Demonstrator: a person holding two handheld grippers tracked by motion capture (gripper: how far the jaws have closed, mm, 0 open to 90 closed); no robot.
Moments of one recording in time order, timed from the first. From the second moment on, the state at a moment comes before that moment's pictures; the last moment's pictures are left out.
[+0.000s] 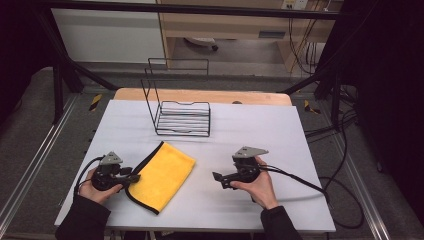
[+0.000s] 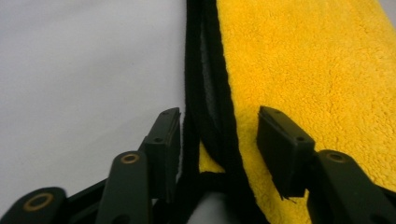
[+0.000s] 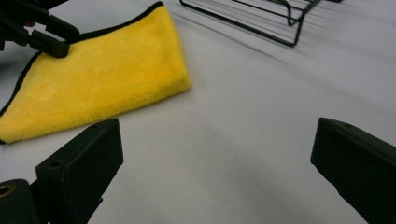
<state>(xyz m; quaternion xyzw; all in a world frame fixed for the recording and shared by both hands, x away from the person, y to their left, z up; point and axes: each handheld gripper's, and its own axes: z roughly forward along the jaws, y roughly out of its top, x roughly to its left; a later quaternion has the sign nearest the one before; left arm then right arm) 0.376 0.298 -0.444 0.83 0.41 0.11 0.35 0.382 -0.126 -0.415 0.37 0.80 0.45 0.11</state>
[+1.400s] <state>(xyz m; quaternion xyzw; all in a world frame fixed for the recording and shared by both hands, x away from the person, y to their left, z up) 0.374 0.291 -0.440 0.83 0.43 0.09 0.34 0.419 -0.025 -0.452 0.47 0.79 0.40 0.06</state>
